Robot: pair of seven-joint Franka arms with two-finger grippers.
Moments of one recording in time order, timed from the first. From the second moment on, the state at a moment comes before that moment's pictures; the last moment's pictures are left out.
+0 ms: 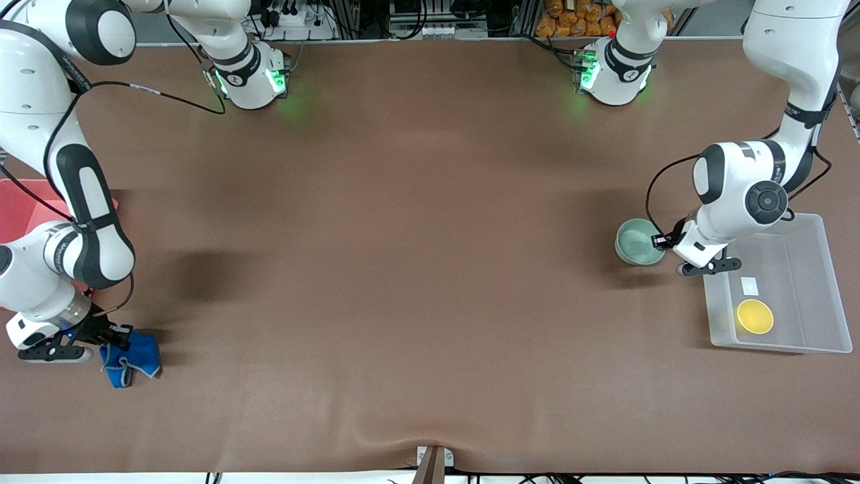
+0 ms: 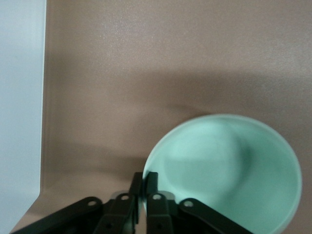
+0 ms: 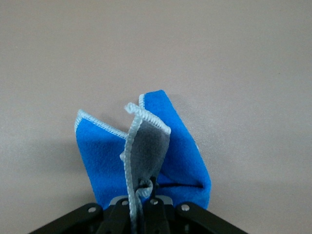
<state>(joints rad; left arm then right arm) 0.07 0.33 -0.01 -2.23 0.05 2.45 -0.10 -0.28 0.79 0.02 -1.55 0.10 2.61 -0.35</state>
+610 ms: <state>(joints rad) 0.11 0.31 -0.01 -2.04 0.05 2.24 -0.04 -0.28 0.54 0.02 -1.52 0.11 2.12 -0.35</state>
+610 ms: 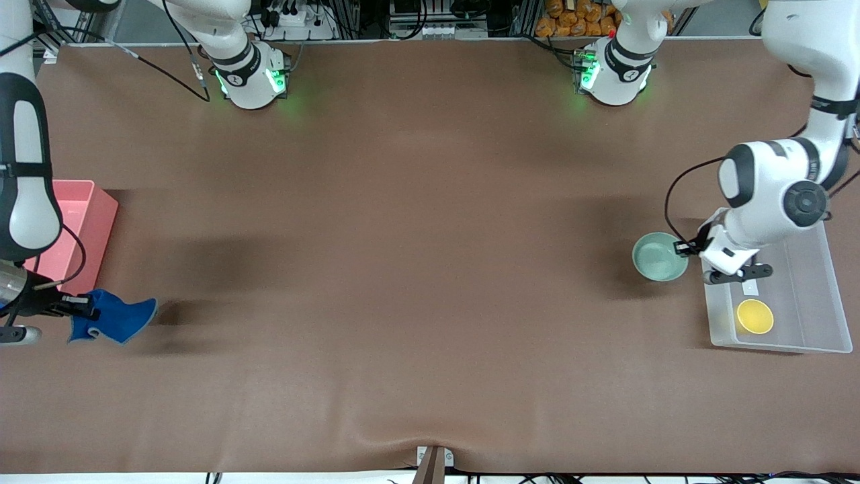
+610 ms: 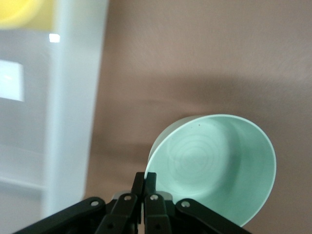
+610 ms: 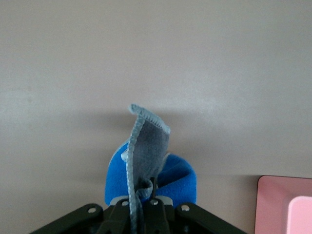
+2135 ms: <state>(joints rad) 0.49 0.59 -0.01 -1.68 0.00 2.19 0.61 -0.46 0.30 0.00 -1.46 -0.13 1.67 -0.52</state>
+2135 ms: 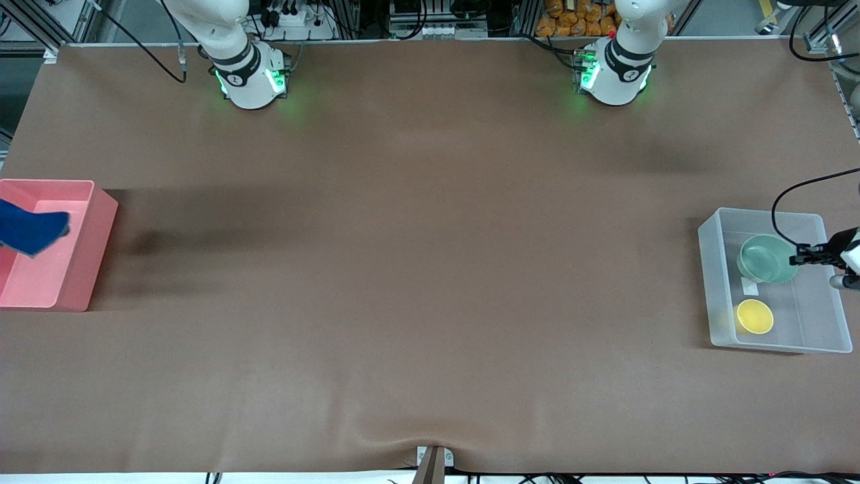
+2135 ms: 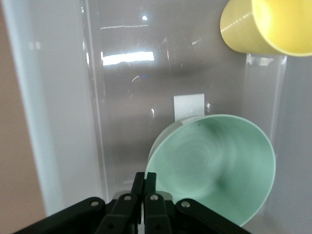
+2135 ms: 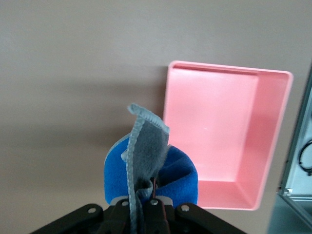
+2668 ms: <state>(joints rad) 0.49 0.63 -0.02 -1.71 0.00 2.29 0.60 -0.53 0.41 0.00 -1.47 -0.20 1.88 -0.60</state>
